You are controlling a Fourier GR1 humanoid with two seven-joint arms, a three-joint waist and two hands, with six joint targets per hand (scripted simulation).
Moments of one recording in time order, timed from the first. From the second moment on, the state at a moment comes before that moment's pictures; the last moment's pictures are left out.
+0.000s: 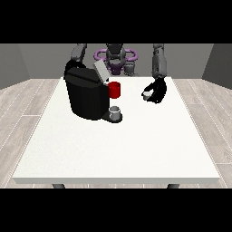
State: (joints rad) left arm -0.54 0.32 0.01 -0.64 -0.62 0.18 -0.22; right arm -0.20 -0.02 -0.03 -1.38 0.01 -0.16 -0.05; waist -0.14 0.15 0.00
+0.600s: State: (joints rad) left arm -0.62 0.35 0.01 -0.64 -0.64 0.07 -0.28; right arm -0.22 -0.05 -0.08 -1.31 -0.04 -0.16 -0.05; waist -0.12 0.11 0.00
